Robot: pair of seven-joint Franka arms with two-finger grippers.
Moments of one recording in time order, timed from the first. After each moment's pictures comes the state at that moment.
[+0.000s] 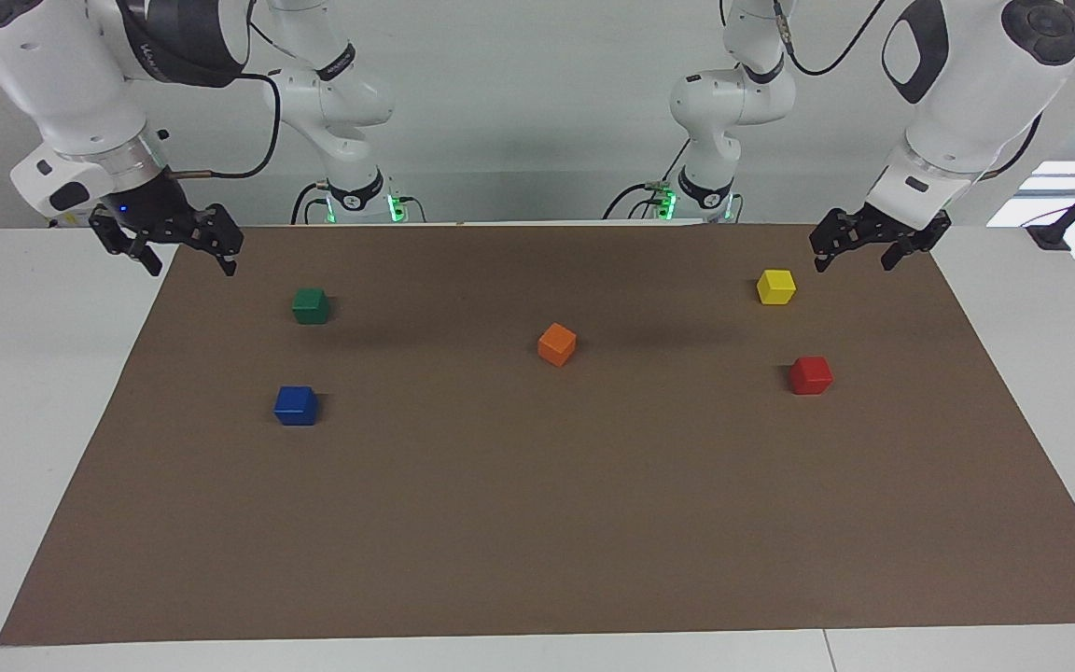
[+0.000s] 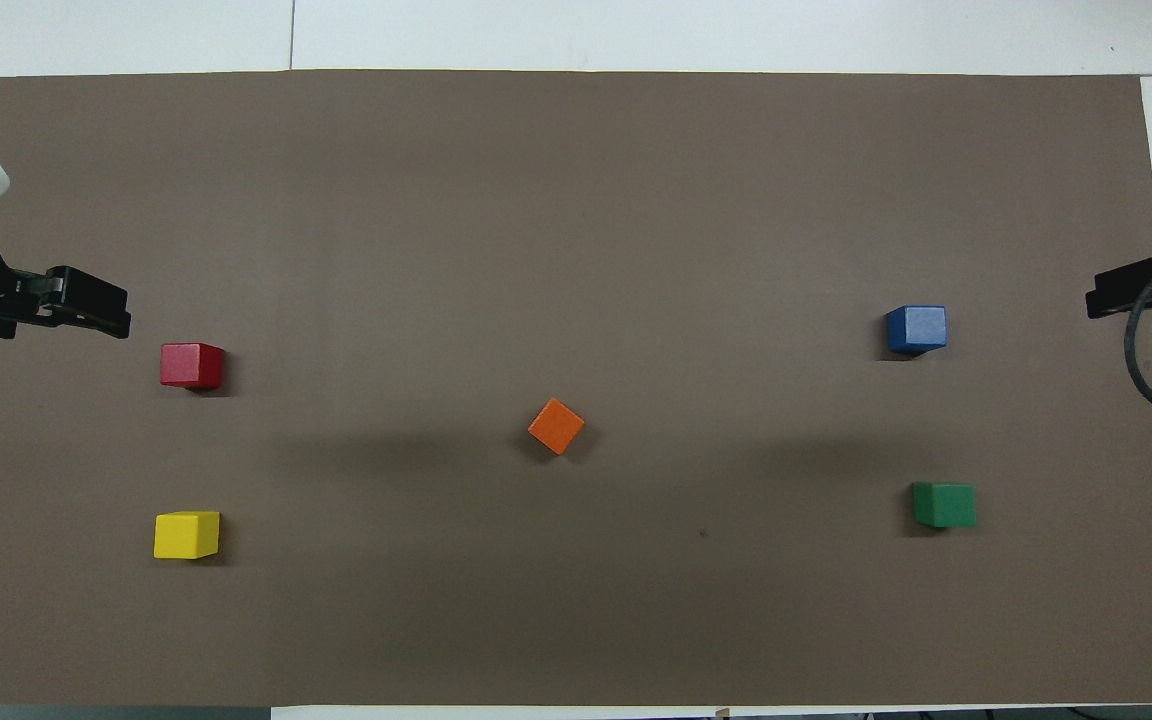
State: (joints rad) left arm 0.02 0.04 -0.10 -1.58 0.02 1.53 0.00; right arm -0.07 -0.01 -0.01 -1.63 -0.03 1.61 -0.07
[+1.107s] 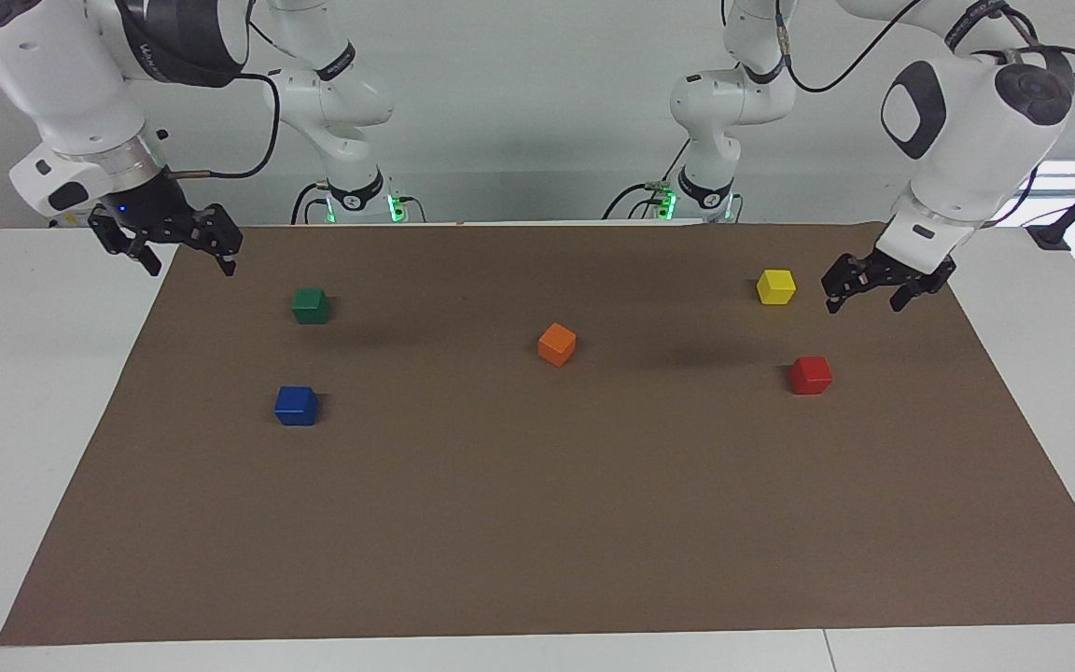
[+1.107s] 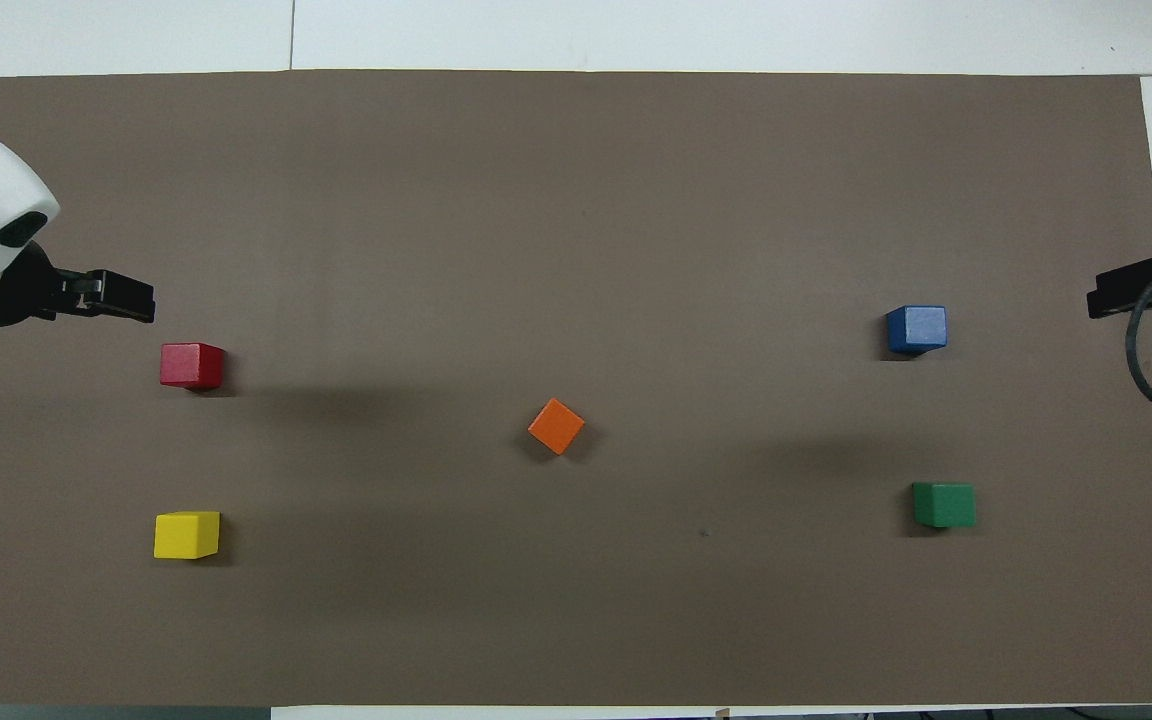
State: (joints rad) left arm 0.02 0.06 -0.04 -1.82 0.02 1.87 0.10; right arm -0.07 -0.01 -0.01 -1.63 -0.03 1.61 -0.07
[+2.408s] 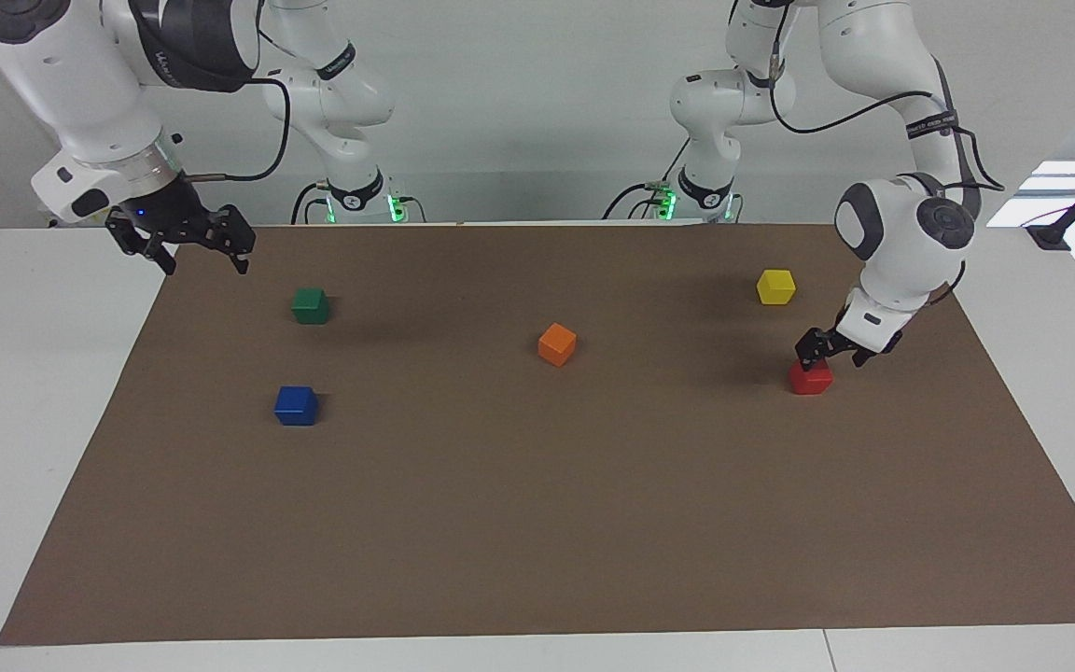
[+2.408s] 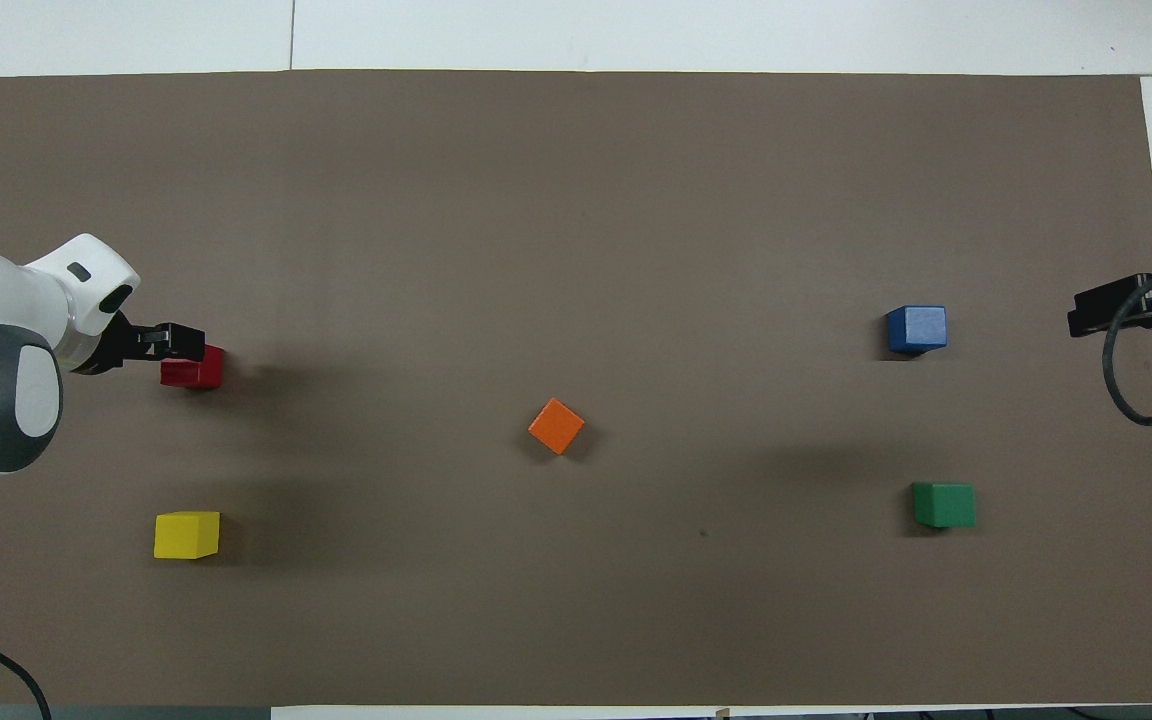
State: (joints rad) left arm 0.02 0.14 0.03 -2.11 0.02 2.23 0.04; right arm -0.07 -0.02 0.00 -1.67 -0.03 1.60 -0.07
